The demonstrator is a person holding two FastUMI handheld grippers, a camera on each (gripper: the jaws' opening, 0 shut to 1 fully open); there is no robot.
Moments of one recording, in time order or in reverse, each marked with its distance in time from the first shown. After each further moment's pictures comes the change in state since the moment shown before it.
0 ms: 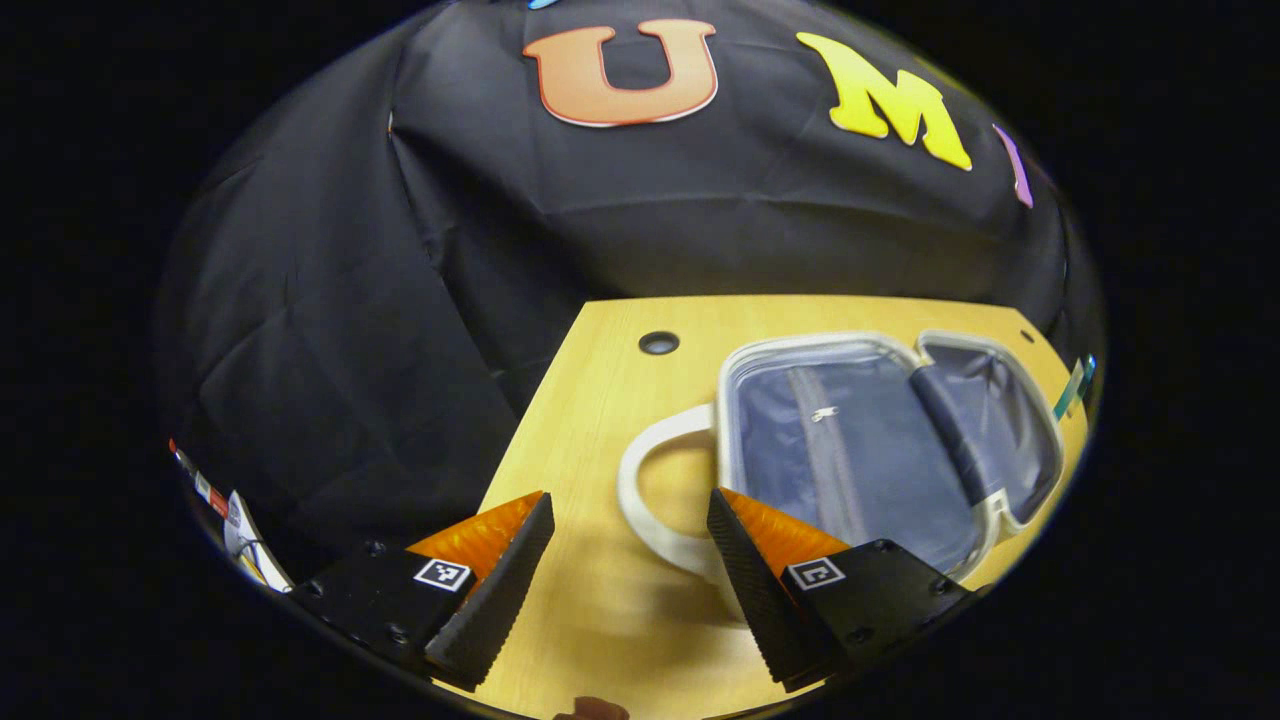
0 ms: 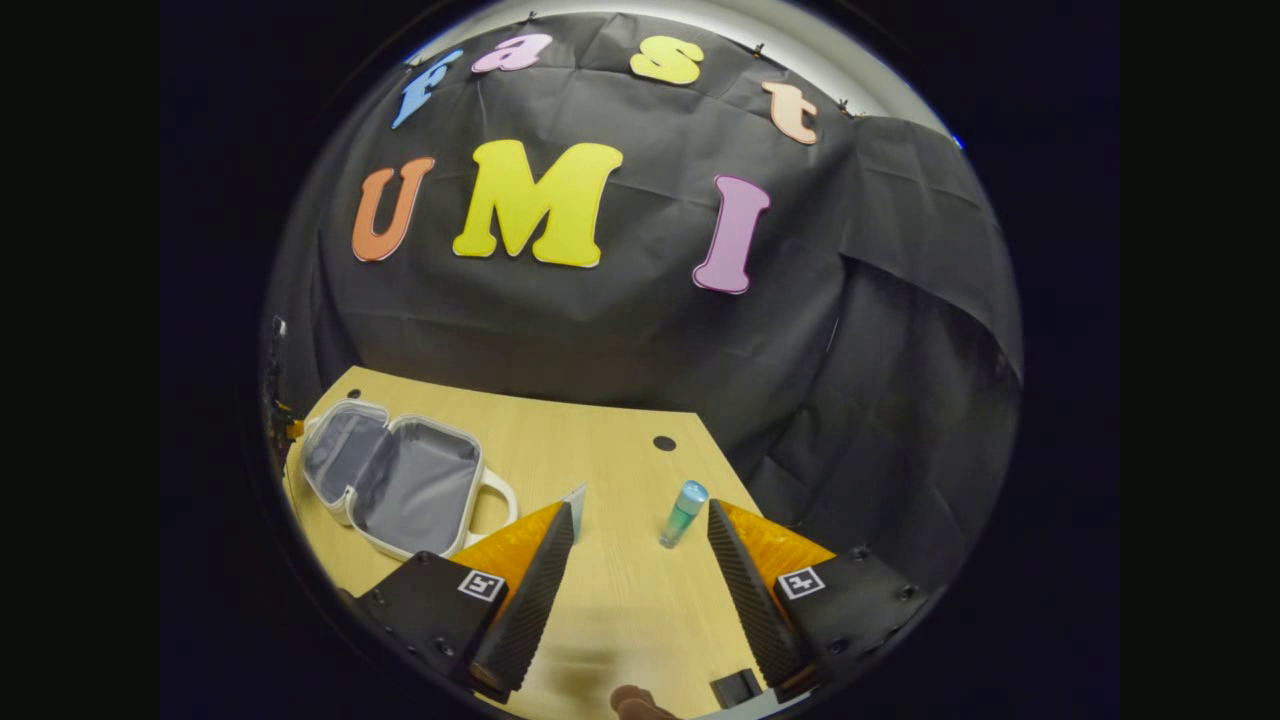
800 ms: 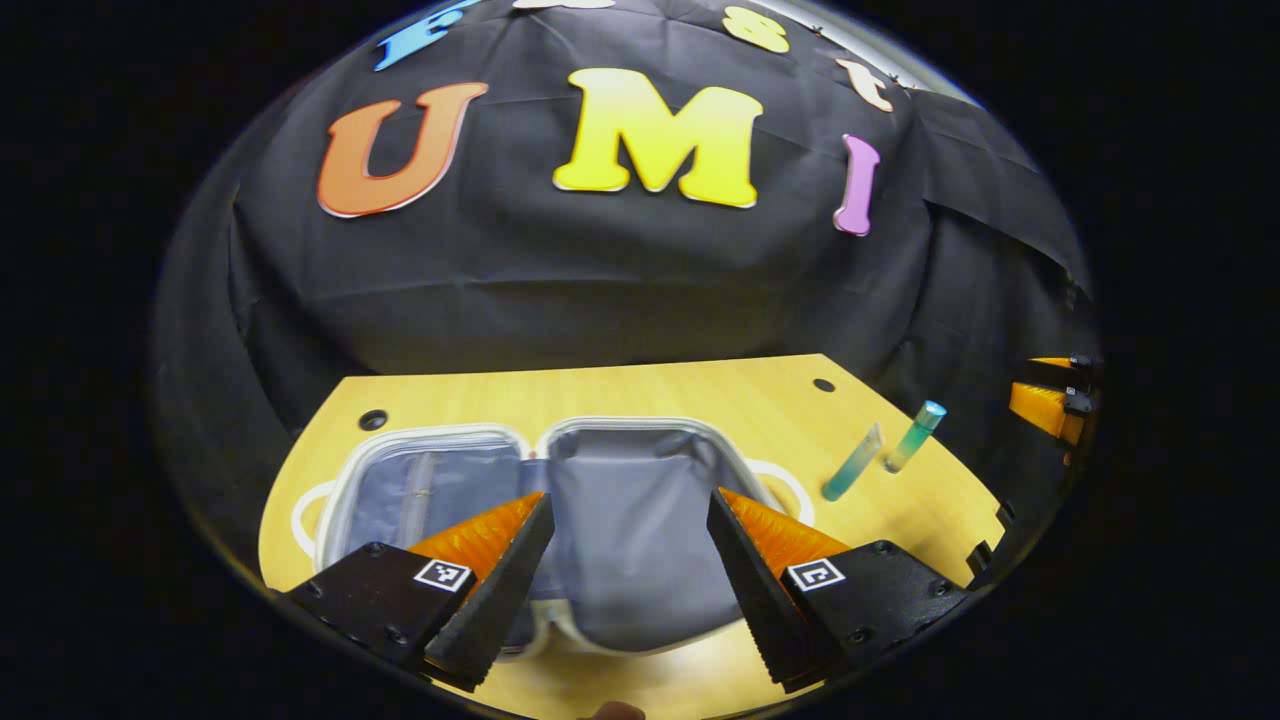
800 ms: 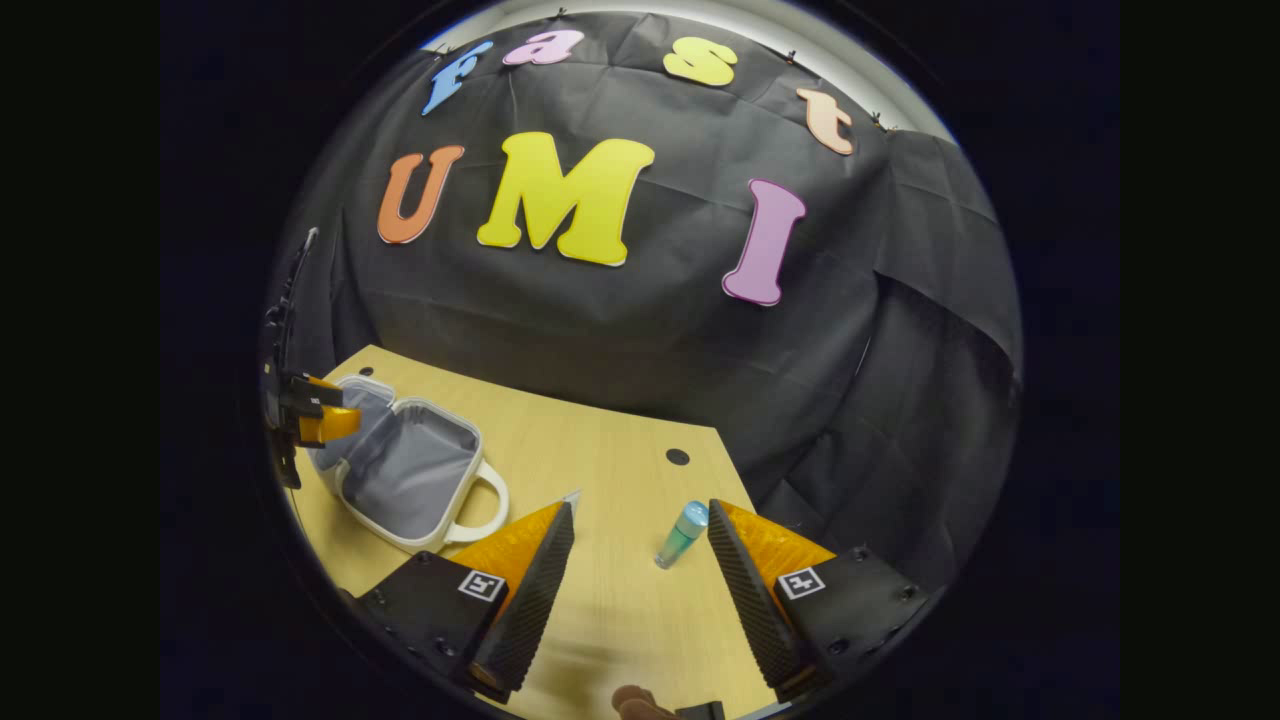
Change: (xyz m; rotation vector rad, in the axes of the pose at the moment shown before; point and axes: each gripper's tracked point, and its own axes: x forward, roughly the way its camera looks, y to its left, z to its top) left arm -0.084 -0.332 0.056 0.070 -0.125 -0.452; right arm 0.037 -0.028 -0.003 -0.094 -0.024 0.086
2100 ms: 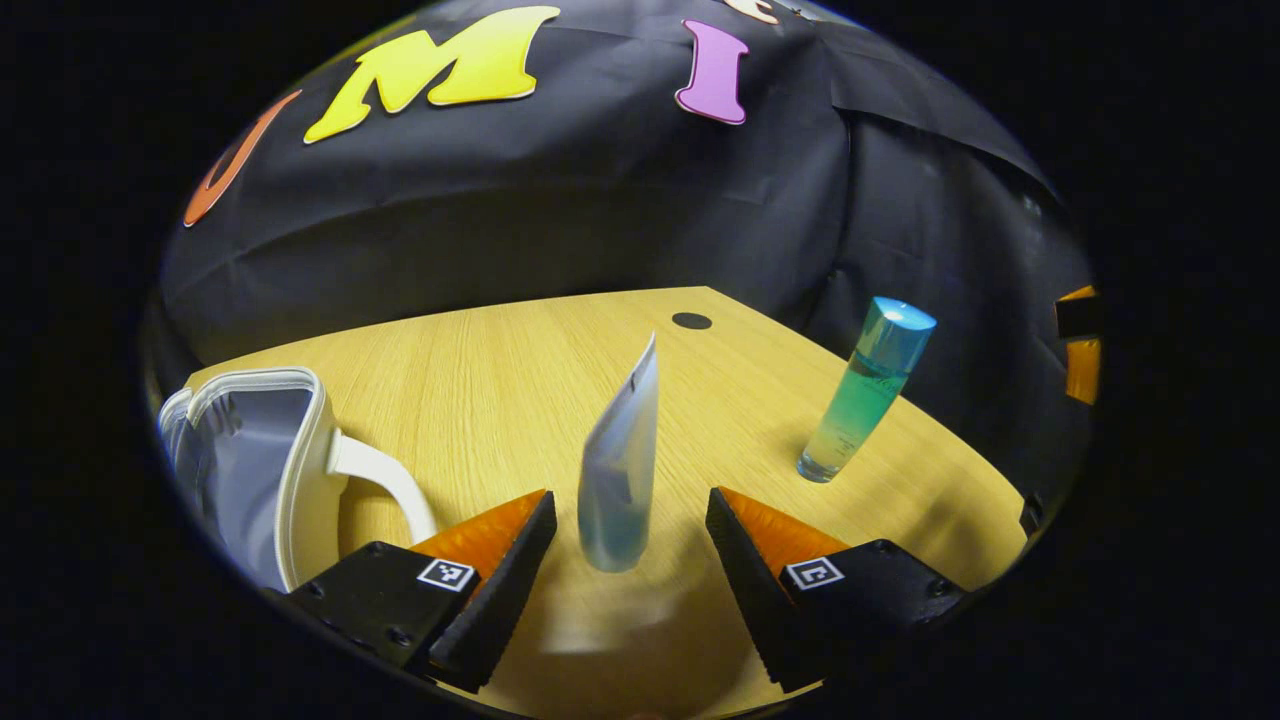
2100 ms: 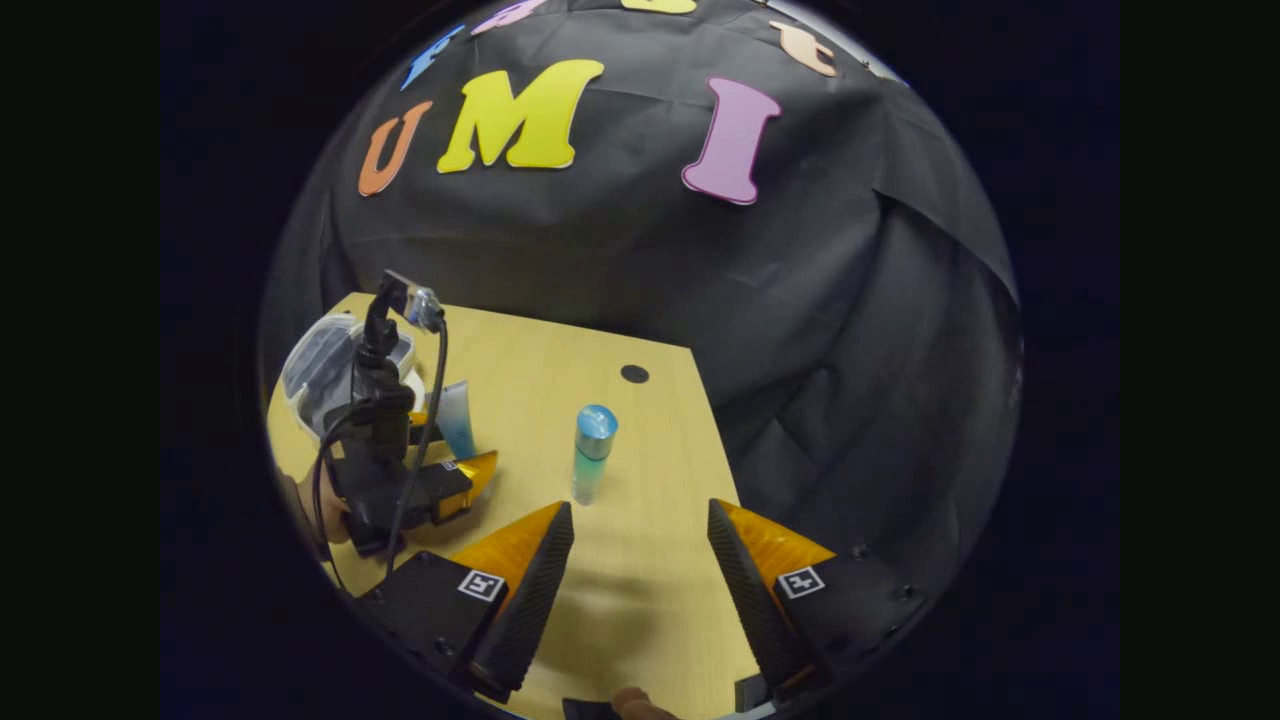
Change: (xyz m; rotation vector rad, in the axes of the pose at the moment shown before) left arm 0.198 -0.235 -0.084 0.088 0.056 -0.104; right arm 0.077 -0.104 -0.101 -0.011 0.185 0.055
